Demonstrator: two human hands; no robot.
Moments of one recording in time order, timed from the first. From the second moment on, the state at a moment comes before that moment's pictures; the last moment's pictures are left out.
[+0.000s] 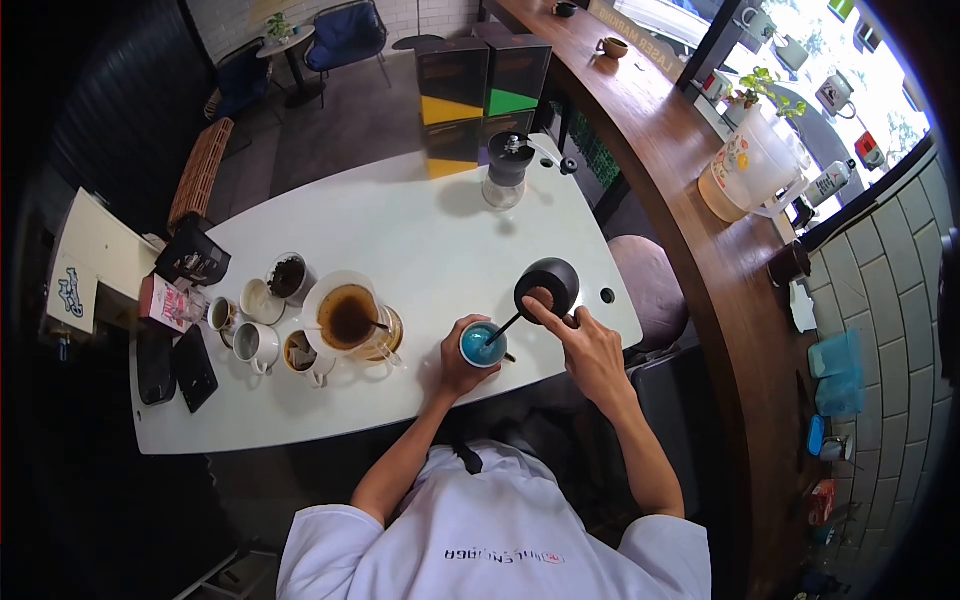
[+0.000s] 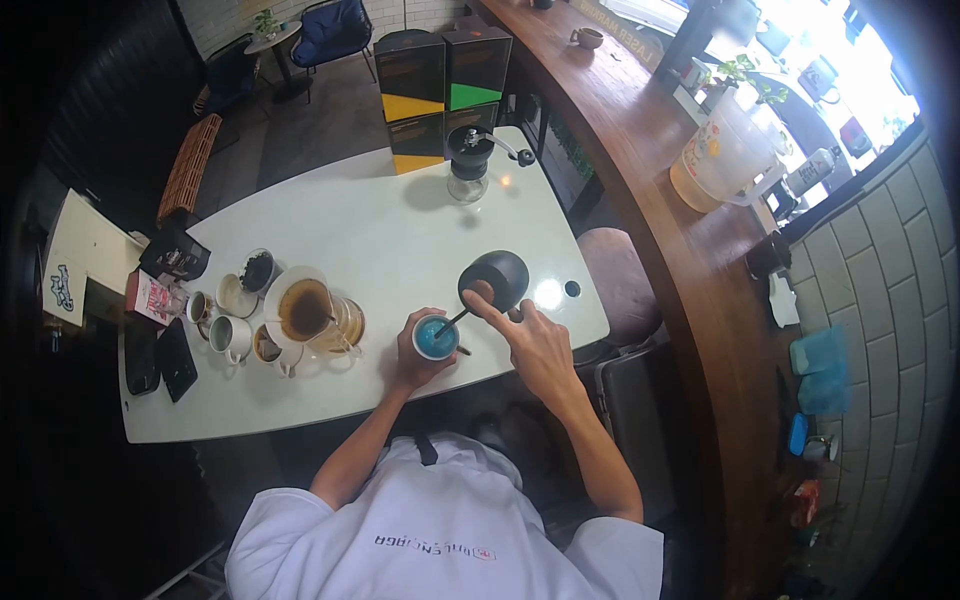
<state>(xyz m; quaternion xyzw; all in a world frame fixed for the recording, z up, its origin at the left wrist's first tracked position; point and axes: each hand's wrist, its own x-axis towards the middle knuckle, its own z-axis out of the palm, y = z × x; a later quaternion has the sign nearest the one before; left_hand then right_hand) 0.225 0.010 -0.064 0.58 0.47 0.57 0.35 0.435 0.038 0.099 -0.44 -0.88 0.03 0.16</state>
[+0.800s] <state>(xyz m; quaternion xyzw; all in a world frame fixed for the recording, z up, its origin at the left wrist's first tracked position) 0.242 -0.069 -0.019 0.47 0.56 0.61 0.32 0.484 0.101 -0.028 -0.45 -0.79 0.28 0.30</state>
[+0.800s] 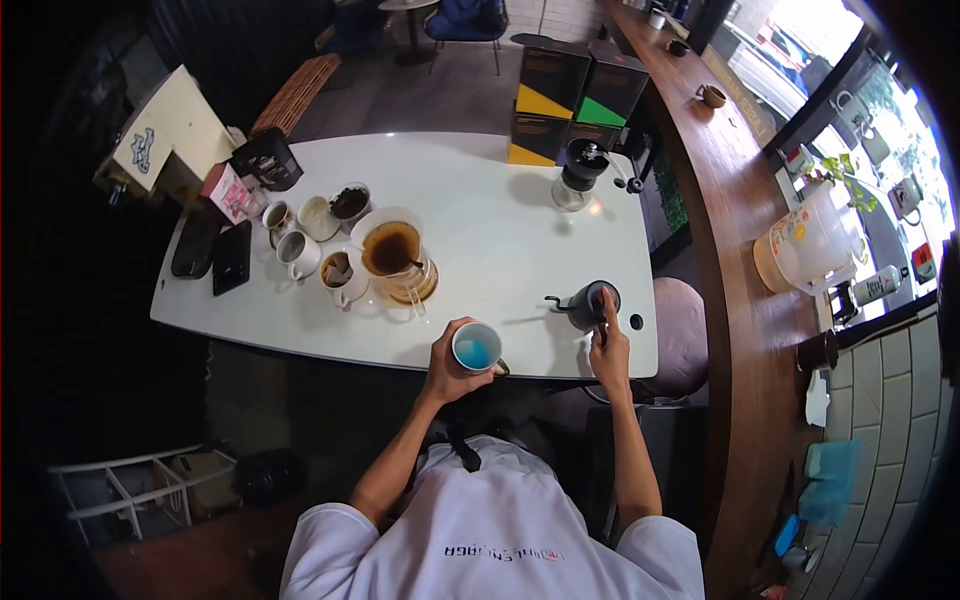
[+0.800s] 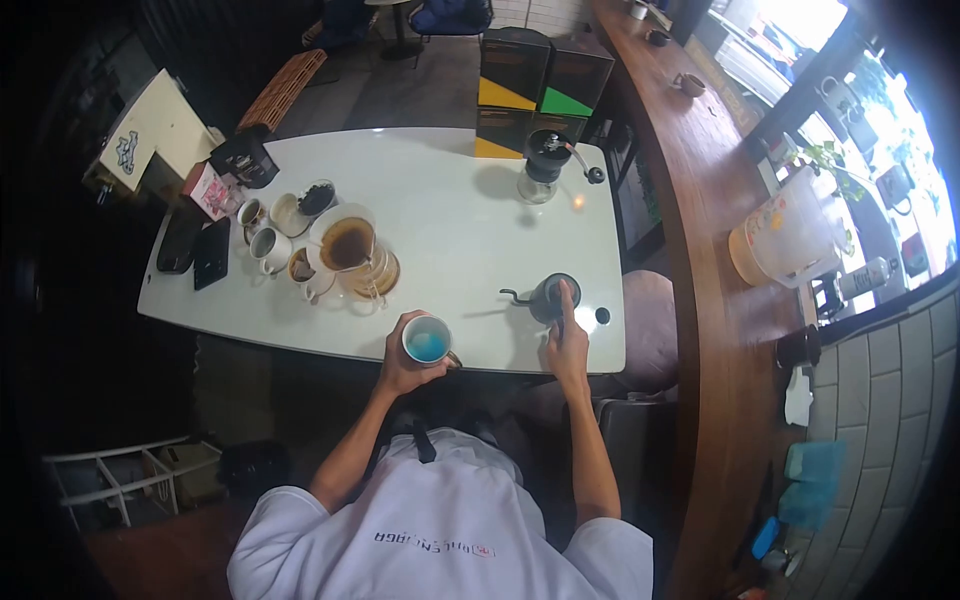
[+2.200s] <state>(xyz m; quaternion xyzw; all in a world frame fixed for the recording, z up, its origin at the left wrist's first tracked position) 0.167 -0.250 0.048 0.40 0.68 0.61 0.07 0.282 -0.094 0.054 -0.07 -0.75 0.65 0.06</state>
